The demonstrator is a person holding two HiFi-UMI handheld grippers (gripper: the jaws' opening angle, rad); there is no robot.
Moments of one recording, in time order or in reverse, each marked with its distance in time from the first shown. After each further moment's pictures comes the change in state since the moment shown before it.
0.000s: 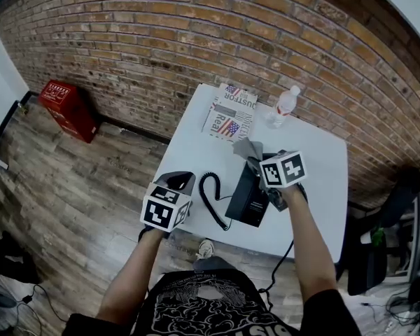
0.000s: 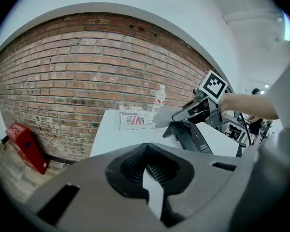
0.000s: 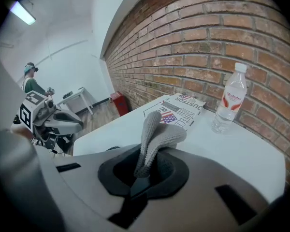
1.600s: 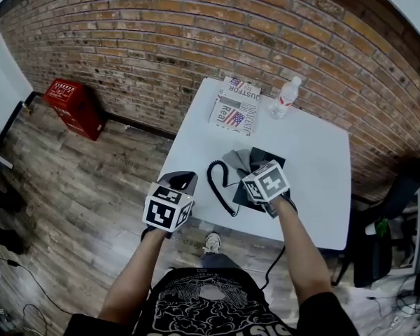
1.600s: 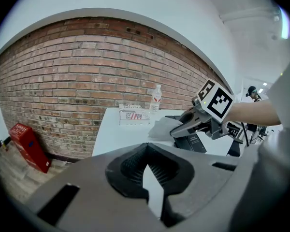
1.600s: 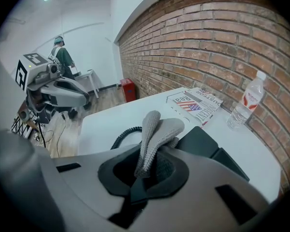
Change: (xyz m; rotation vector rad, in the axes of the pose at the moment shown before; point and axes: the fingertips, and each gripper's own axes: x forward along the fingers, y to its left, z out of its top) left arm -0.041 -0.013 -0.024 0.017 0.008 -0.001; right arm 0.015 0.078 -0.054 -0.185 0.092 -0.008
